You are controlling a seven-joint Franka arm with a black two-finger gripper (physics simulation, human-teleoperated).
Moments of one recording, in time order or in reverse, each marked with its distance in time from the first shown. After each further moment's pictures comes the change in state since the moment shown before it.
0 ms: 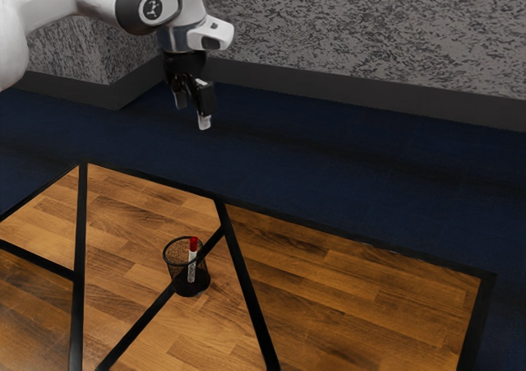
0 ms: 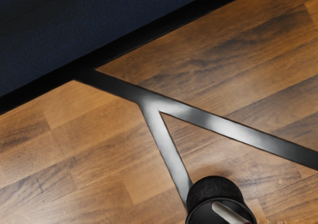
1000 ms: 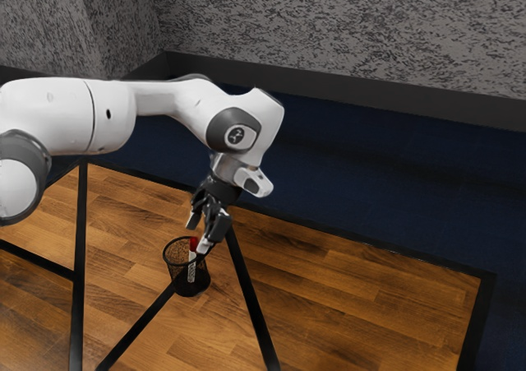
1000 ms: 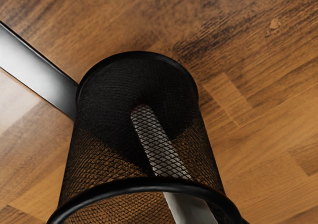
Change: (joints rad) arm -0.363 0.310 0.286 -0.109 0.104 -0.234 0.100
